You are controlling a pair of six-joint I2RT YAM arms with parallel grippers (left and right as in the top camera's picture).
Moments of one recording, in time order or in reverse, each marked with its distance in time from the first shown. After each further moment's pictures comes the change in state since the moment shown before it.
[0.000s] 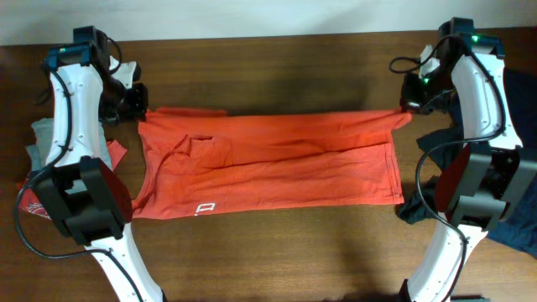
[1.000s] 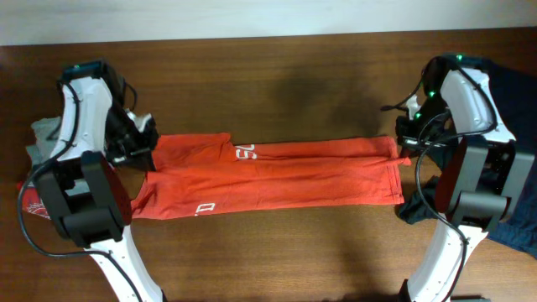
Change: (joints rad) left arm 0.000 -0.020 -0.254 -0.267 -0.001 -0.011; right arm 0.000 -0.006 -0.237 -0.166 0.063 -0.083
